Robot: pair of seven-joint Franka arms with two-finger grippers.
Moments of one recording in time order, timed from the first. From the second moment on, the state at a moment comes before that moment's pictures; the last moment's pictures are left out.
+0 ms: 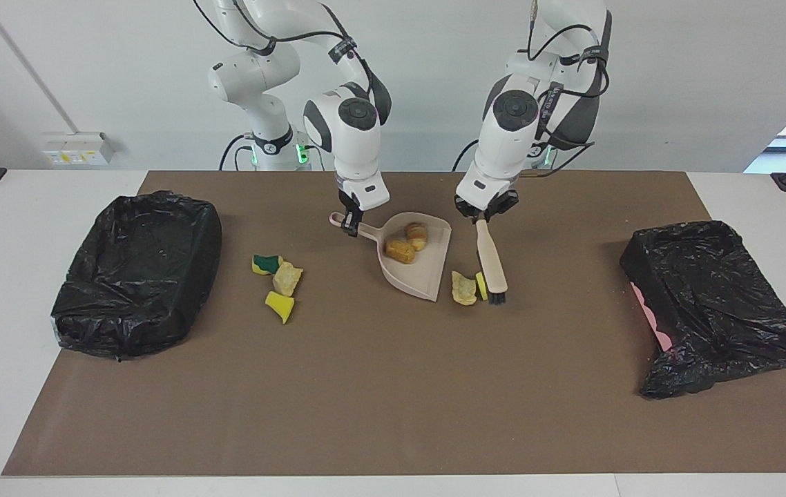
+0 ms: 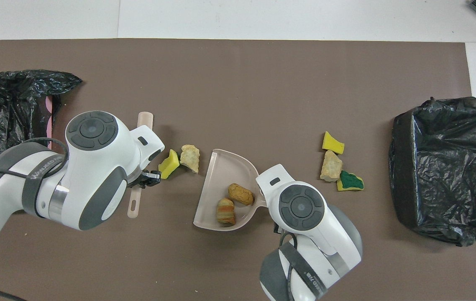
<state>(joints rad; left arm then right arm) -0.34 0.08 -0.06 -2.03 0.06 1.89 -0.29 0.63 0.02 -0.05 -2.23 -0.06 2.19 -0.69</state>
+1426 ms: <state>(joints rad) -0.55 0.07 -0.08 -2.06 -0.03 1.82 -0.25 0.63 0.03 -0.05 -2.23 -0.06 2.20 -0.70</state>
